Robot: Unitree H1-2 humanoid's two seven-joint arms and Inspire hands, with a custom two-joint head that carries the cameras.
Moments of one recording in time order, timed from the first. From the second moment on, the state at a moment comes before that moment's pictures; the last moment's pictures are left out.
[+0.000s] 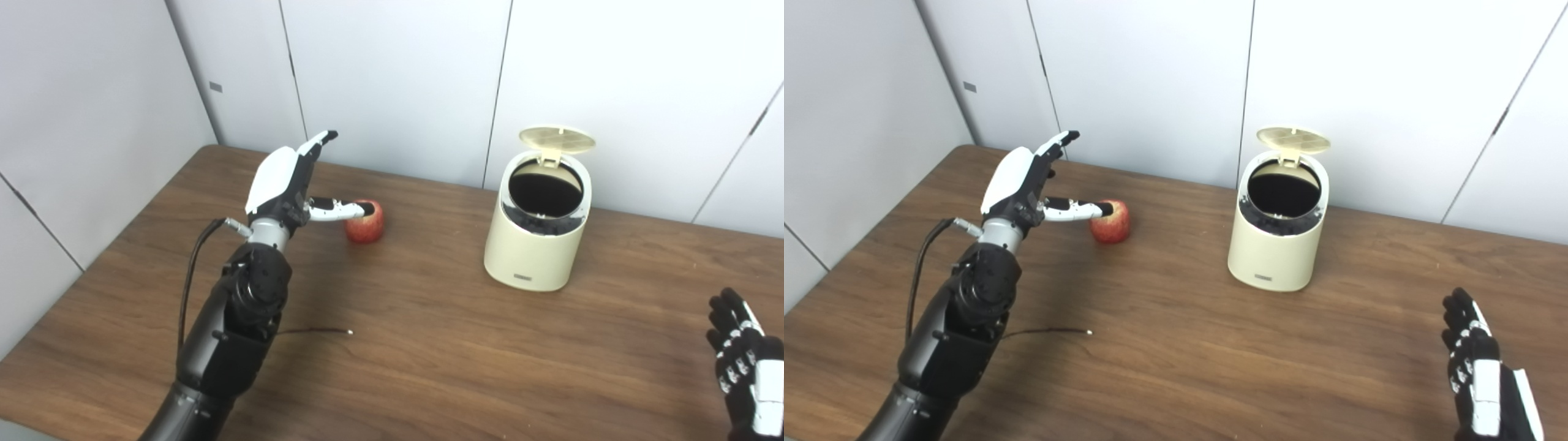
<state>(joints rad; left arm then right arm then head) -0.33 0.41 -0.02 -0.14 0.60 0.43 -0.06 0.05 -0.16 -0.09 -0.28 0.12 0.14 0.09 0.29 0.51</state>
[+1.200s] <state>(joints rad) -0.46 0.47 -0.17 0.12 0.63 0.46 -0.29 0.05 -0.10 -0.06 -0.35 0.07 0.23 0.06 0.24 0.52</state>
